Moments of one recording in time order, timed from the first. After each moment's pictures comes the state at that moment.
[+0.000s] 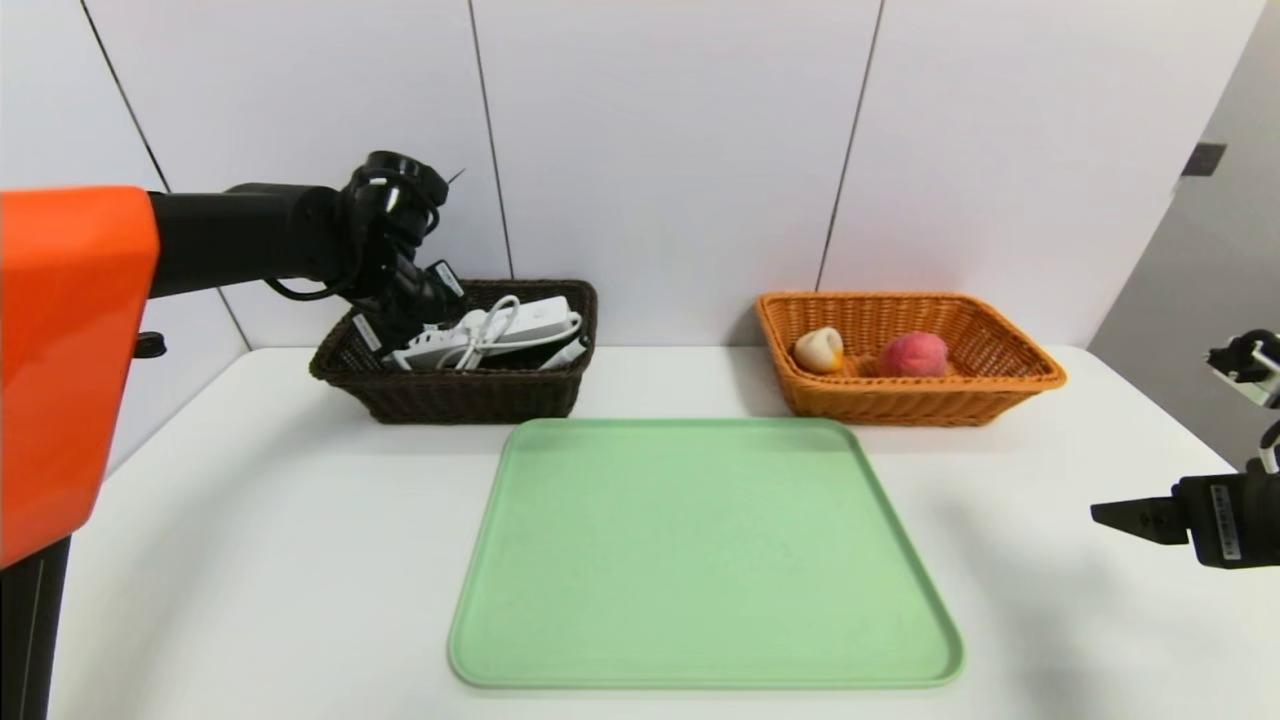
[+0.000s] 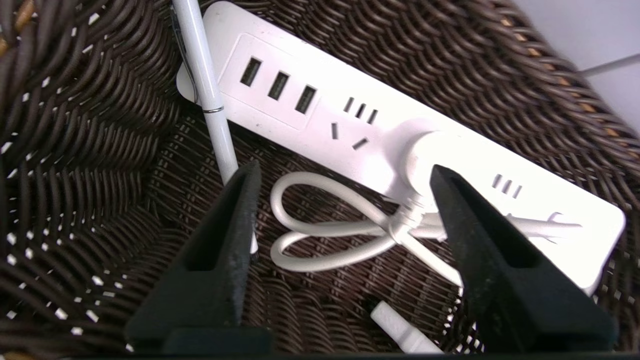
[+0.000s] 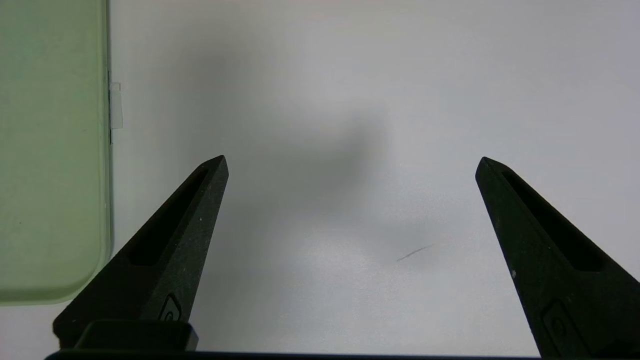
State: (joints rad) left arm -0.21 2.18 -1.97 0.48 0.26 -0.78; right arm -0.06 1.29 -0.79 0.27 -0.03 -0.08
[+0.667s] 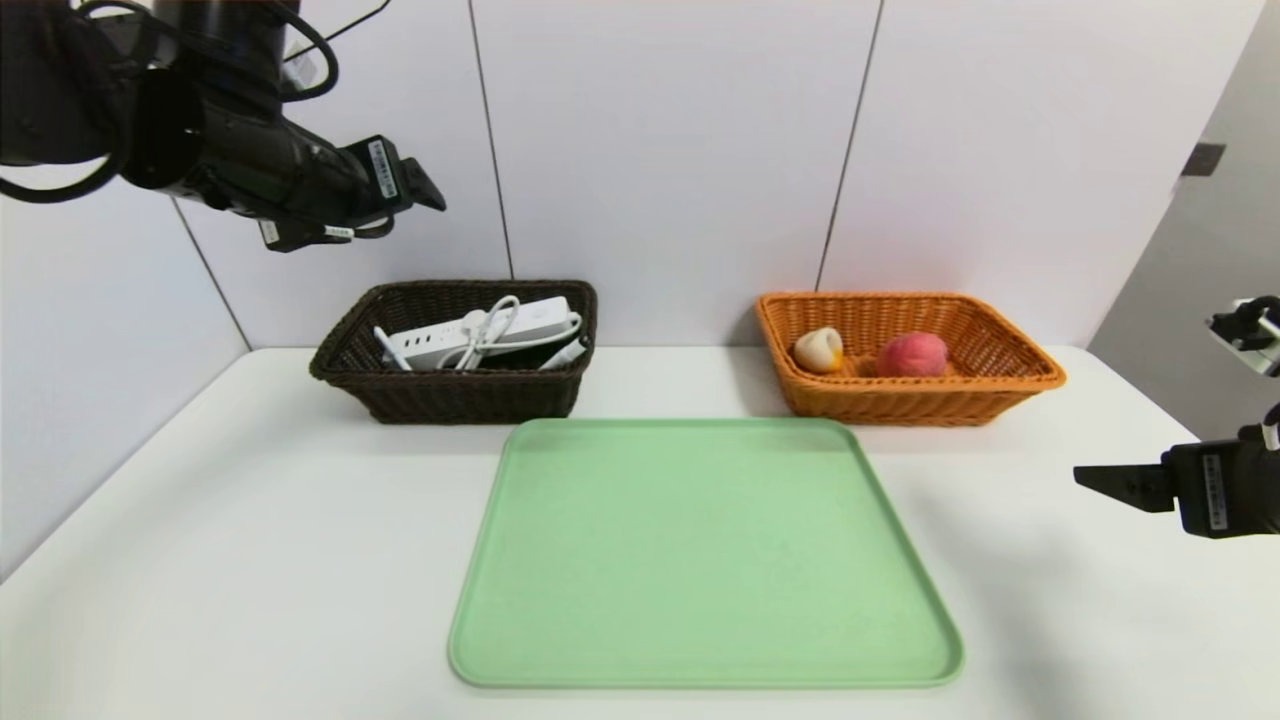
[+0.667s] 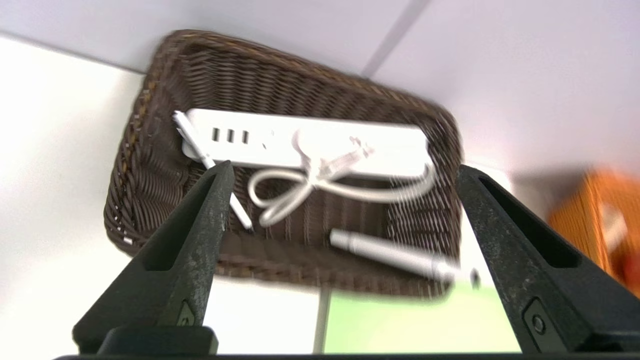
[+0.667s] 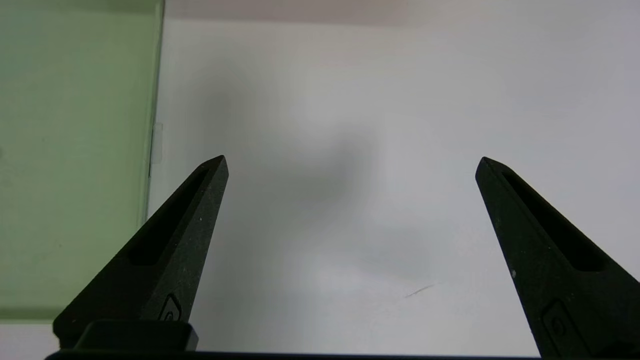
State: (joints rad) left arm -0.24 1.82 -1.87 0.48 0.13 -0.42; right arm 0.00 1.27 -0.79 0.18 -0.03 -0.08
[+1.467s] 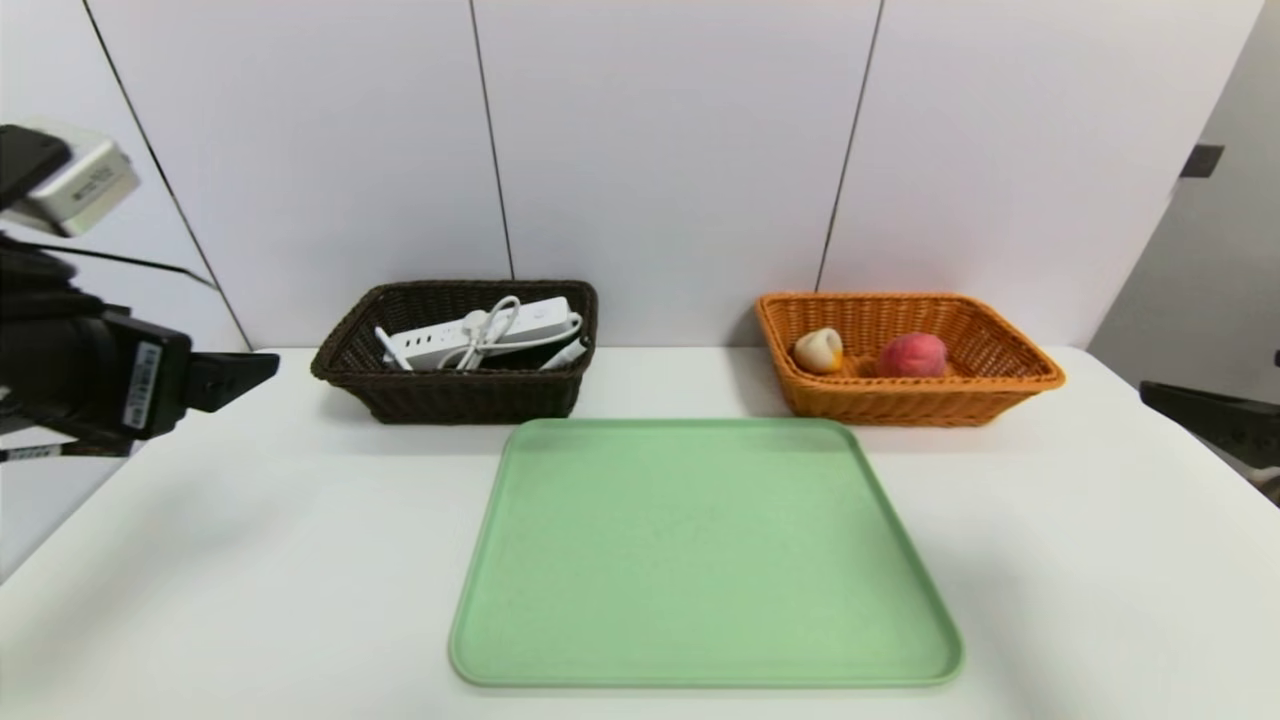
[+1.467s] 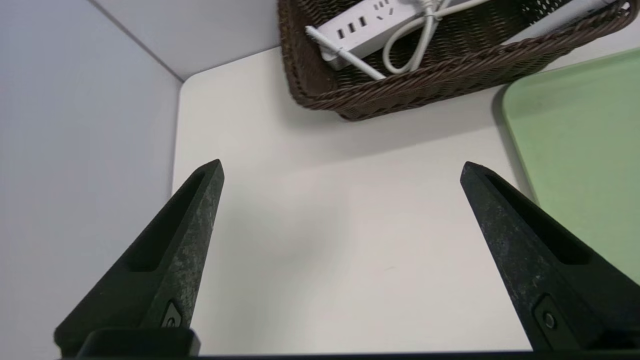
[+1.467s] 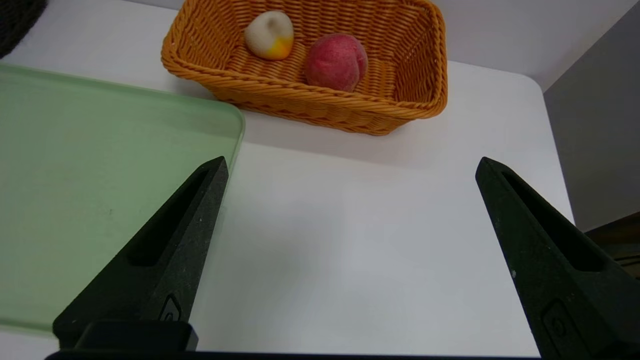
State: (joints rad) left arm -0.26 1.19 -1.04 0.22 0.30 0.18; right arm 0.03 1.03 -0.77 0.02 0.03 -0.15
